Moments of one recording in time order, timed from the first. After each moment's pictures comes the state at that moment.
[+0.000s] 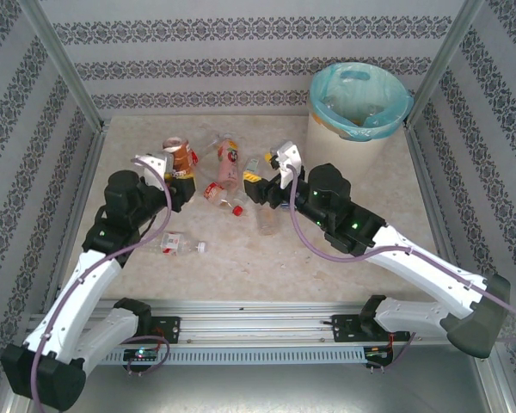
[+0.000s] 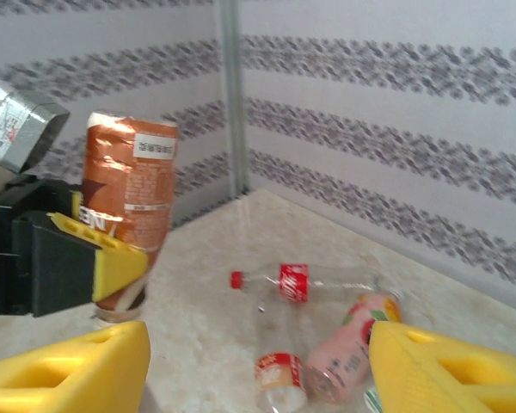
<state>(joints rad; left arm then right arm) -0.24 0.86 0.80 -0.18 0.30 -0.12 0.85 1.13 1.05 0.01 0.02 0.05</state>
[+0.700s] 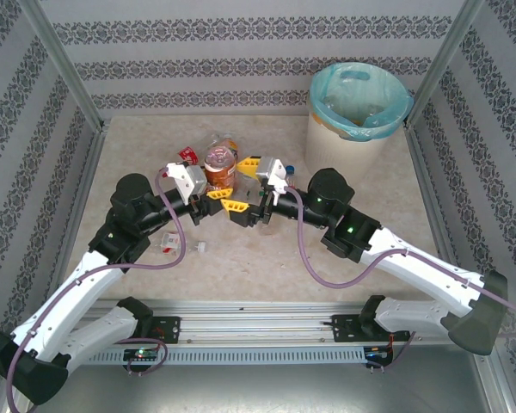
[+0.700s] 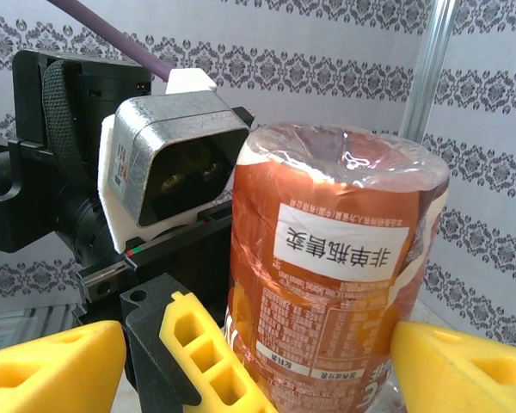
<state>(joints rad) -0.49 0.89 0.88 -0.02 0.53 0.14 0.91 1.15 1.03 0.21 -0.34 -0.06</state>
